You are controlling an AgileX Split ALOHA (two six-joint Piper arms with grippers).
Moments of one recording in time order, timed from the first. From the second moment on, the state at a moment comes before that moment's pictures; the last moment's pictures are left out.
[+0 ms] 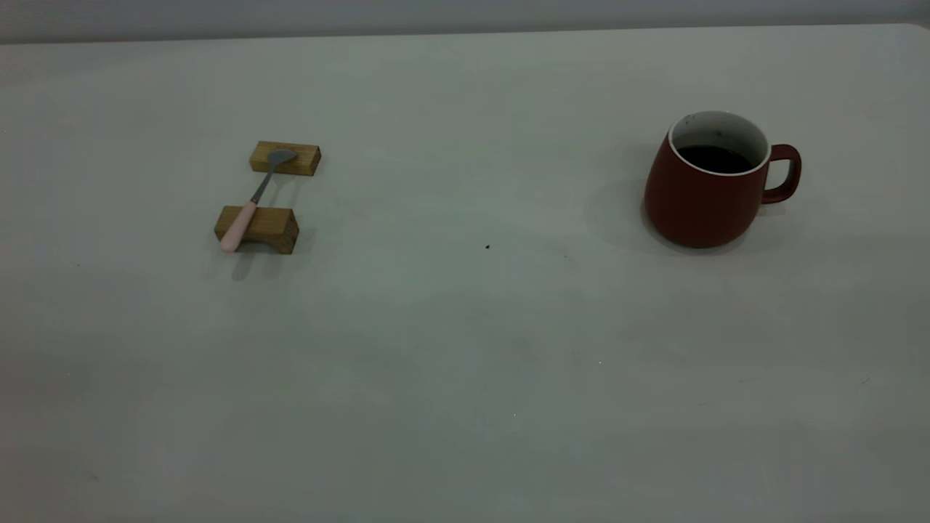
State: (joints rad) left arm -0.01 -0.02 -0.49 -0.01 1.13 0.02; right arm 0.03 0.06 -0.50 0.12 1.13 -0.09
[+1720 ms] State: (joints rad) left arm -0.01 -0.02 -0.49 -0.01 1.13 0.02; right arm 0.03 2.20 -1.33 0.07 0.59 -1.26
